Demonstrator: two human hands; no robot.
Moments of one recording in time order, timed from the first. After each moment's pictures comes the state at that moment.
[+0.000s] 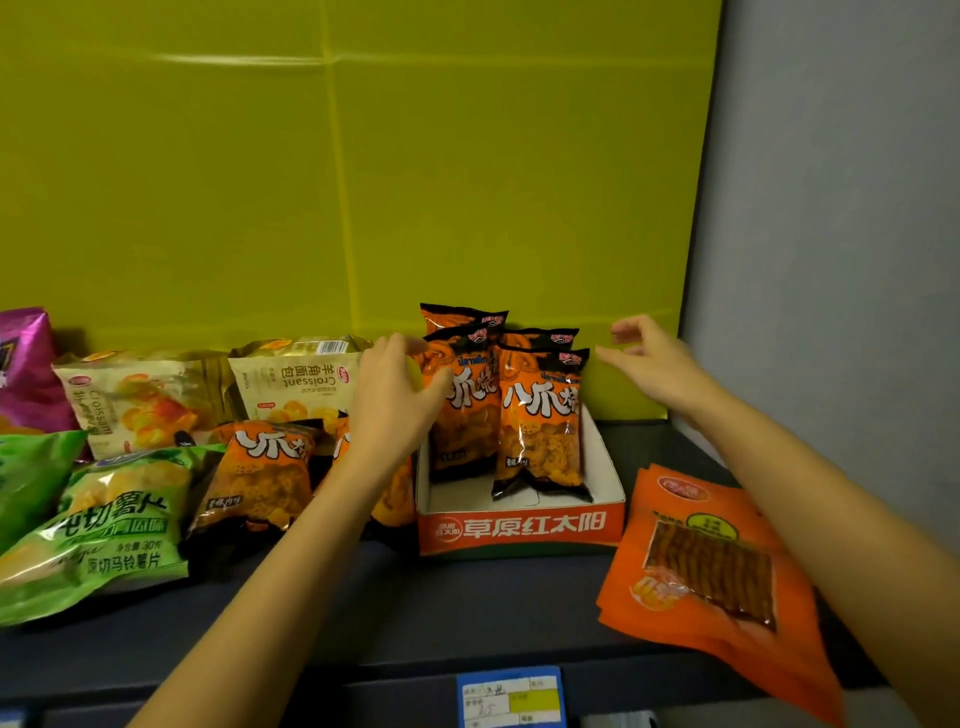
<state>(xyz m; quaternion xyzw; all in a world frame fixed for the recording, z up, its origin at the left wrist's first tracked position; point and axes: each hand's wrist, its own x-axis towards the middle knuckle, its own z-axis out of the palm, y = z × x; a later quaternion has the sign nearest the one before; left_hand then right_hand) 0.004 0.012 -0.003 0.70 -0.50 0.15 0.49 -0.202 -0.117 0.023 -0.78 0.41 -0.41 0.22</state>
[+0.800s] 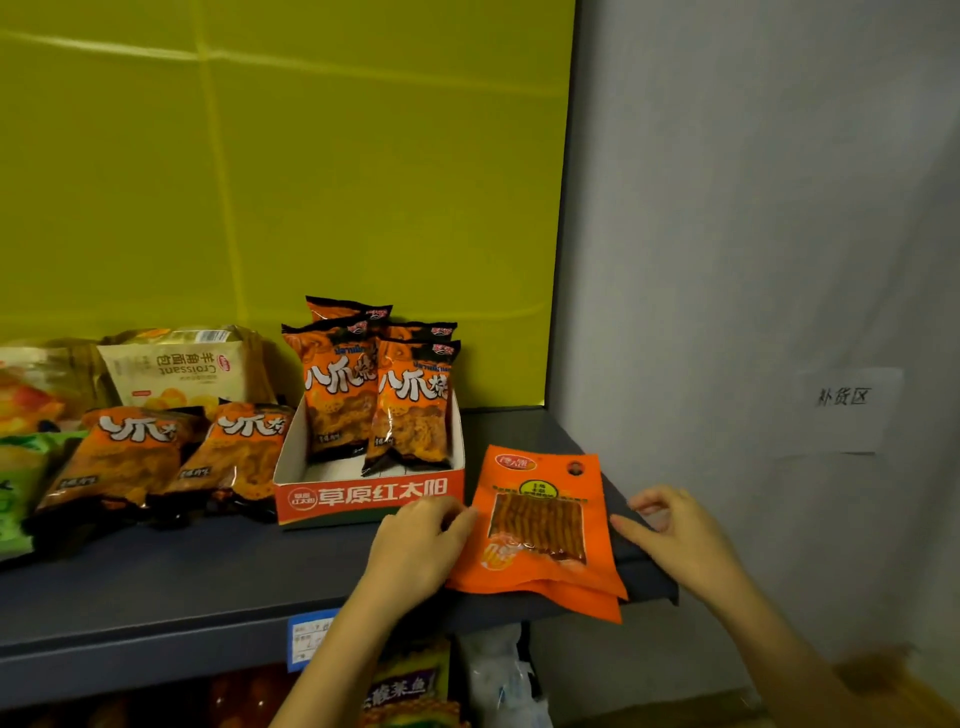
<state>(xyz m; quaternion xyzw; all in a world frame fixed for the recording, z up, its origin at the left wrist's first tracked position) -0.152 0.040 -0.088 0.71 -0.60 -0.14 0.33 -0.389 -0.061 -0.102 -0.73 0.55 -0.34 0.23</state>
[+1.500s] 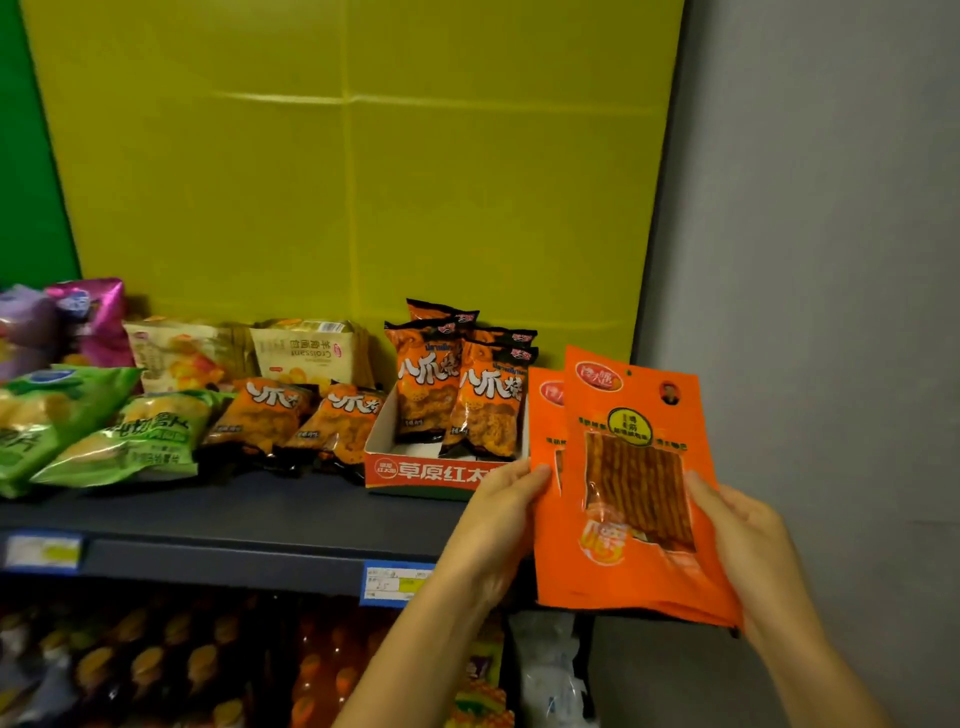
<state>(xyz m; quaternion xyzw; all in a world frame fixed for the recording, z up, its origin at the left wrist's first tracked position) -0.205 0.070 -0.053 0.47 -0.38 -0.47 0.65 -0.370 -0.017 -0.068 -0.60 0.39 -0.53 0.46</state>
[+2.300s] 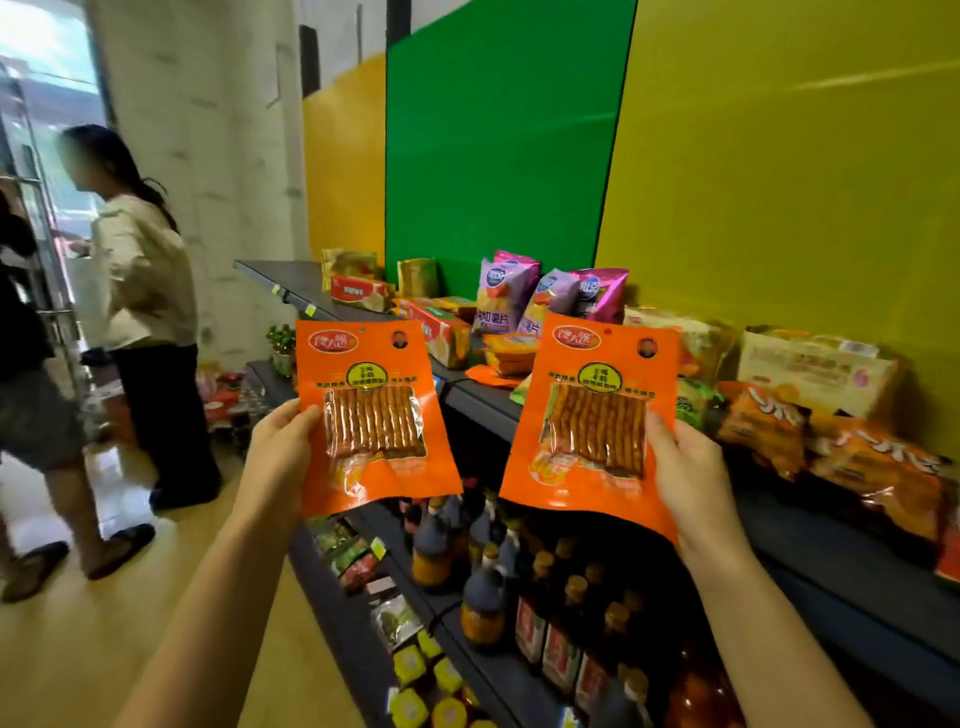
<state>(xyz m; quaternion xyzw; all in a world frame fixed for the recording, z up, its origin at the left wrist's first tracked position) 0.050 0.507 -0.060 0.64 0.06 0.14 0.76 -0.003 0.218 -0.061 -0.74 0.11 -0.30 0.60</state>
